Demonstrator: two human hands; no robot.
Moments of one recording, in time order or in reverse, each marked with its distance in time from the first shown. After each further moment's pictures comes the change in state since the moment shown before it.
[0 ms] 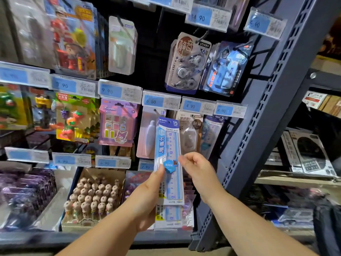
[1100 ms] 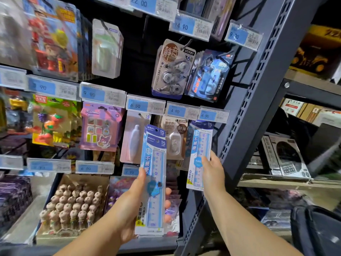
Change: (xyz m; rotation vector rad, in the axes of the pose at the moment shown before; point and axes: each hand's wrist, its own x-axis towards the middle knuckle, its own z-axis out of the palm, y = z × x) left_hand 0.037 0.002 0.011 -0.092 0.294 0.115; right_hand 0.034 0.040 -0.054 0.137 0.455 0.115
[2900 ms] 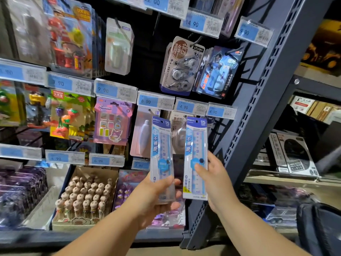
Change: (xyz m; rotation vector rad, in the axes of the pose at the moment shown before) left_hand -0.051 -0.001 -0.005 0.048 -0.289 -0.023; right_hand -0.066 -0.024 -0.007 0.111 -0.363 -0.046
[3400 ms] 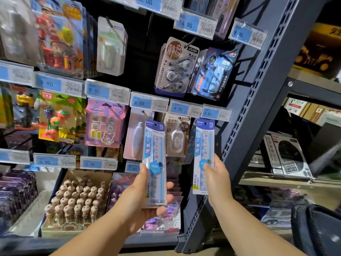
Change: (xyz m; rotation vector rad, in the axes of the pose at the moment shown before) left_hand 0.003 0.005 -0.001 -0.121 0.090 -0.095; right_hand 0.030 0.021 -0.021 -0.079 0.295 0.064
